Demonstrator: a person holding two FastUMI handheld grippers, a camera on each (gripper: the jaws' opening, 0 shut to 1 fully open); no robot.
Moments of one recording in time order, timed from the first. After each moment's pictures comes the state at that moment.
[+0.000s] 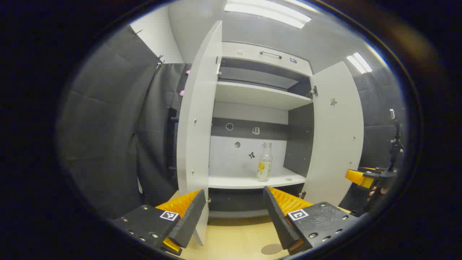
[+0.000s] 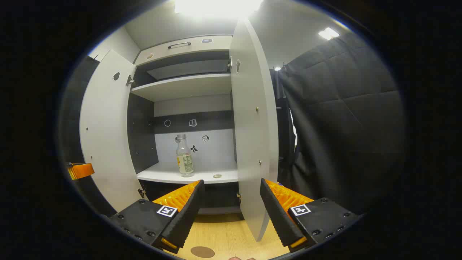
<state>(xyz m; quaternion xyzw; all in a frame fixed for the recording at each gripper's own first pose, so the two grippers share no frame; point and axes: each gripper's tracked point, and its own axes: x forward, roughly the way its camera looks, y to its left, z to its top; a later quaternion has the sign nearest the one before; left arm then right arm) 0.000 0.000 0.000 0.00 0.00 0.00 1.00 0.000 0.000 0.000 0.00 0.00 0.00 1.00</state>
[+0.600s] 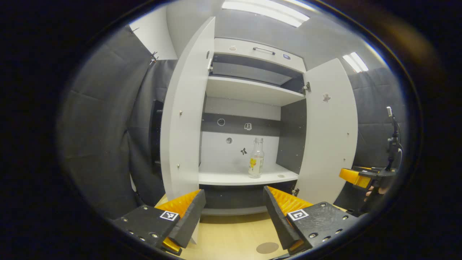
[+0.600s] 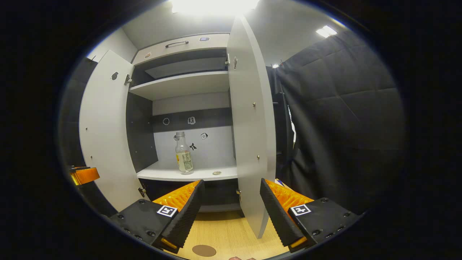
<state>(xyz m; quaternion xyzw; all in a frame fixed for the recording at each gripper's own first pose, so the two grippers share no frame) 0.008 -0.022 -0.015 0.00 0.02 -0.03 1.00 -0.008 -0.009 -0.009 0.01 0.01 -0.01 1.00</state>
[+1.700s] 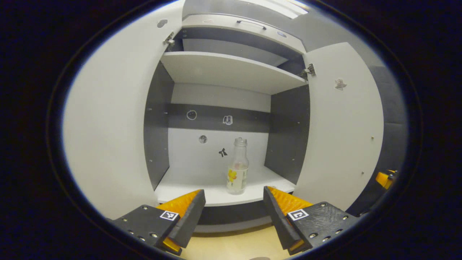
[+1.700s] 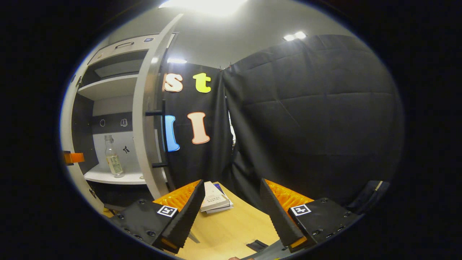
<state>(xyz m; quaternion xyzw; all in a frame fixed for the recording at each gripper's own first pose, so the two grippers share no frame) 0.189 -0.099 -0.002 0.01 0.05 -0.10 0.99 -0.027 -0.189 0.007 0.00 0.01 -0.24 0.97</state>
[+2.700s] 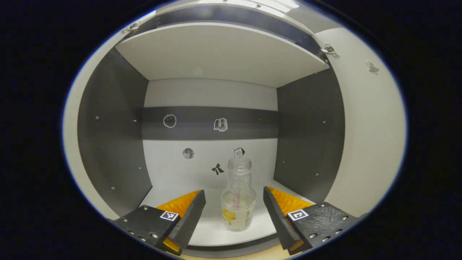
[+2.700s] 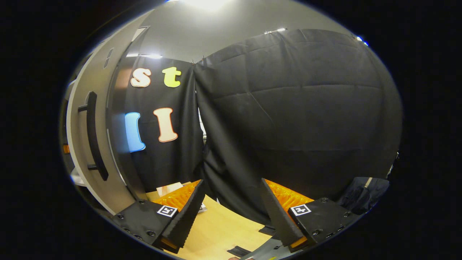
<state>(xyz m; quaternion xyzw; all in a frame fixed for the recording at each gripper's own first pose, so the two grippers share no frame) 0.351 -0.134 -0.002 0.04 0.04 -0.09 0.99 -0.023 -0.293 0.000 0.02 0.02 -0.34 0.94</state>
